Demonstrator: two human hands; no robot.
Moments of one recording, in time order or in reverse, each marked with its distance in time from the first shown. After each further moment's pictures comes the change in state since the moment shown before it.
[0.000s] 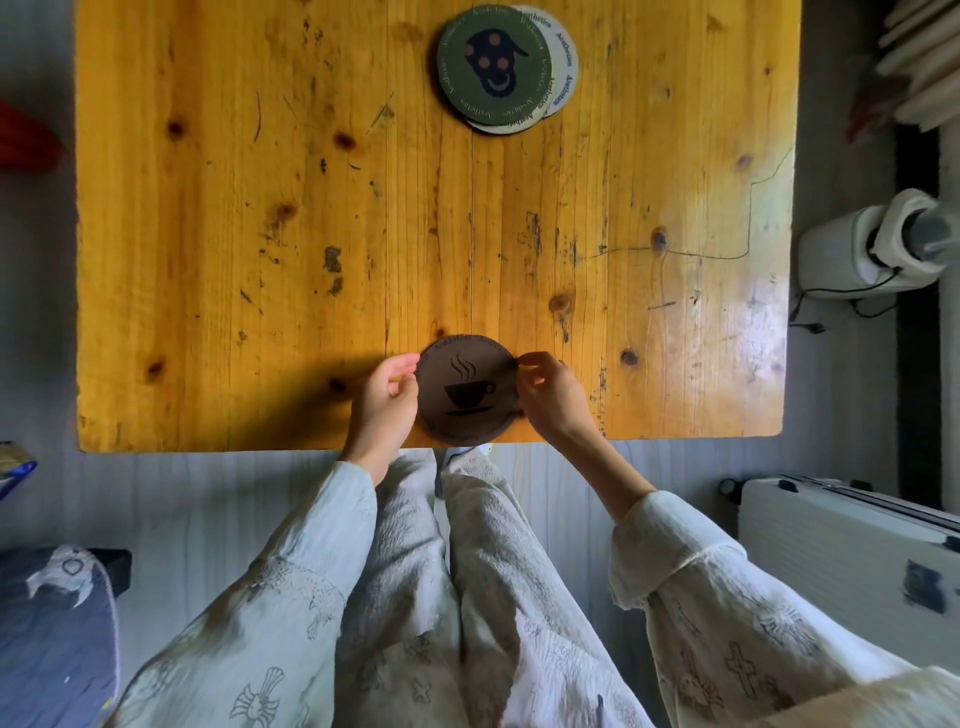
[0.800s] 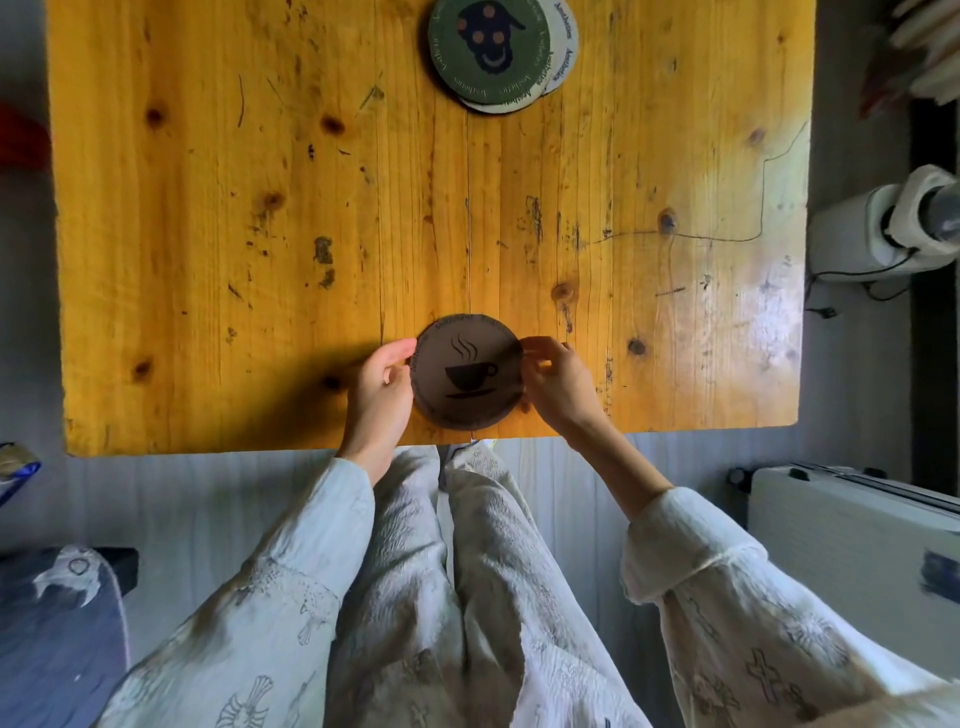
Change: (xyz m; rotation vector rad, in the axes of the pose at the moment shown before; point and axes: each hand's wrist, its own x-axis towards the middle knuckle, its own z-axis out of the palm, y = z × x) left_hand 0.009 -0.004 0.004 -0.086 0.039 -0.018; right_hand 0.004 -0.002 -0.003 0.092 -0.003 -0.006
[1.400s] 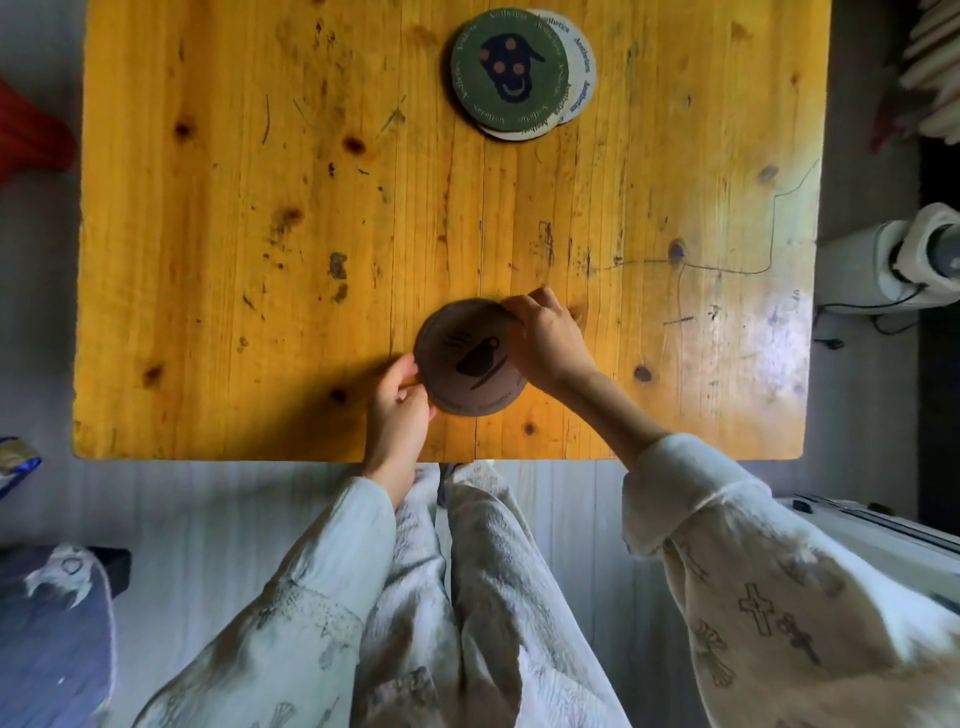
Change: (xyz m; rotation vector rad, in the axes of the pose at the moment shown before) left_hand -0.006 0.008 0.017 -0.248 0.110 -0.133; right_hand 0.046 -0.036 -0.008 -0.488 -0.001 -0.416
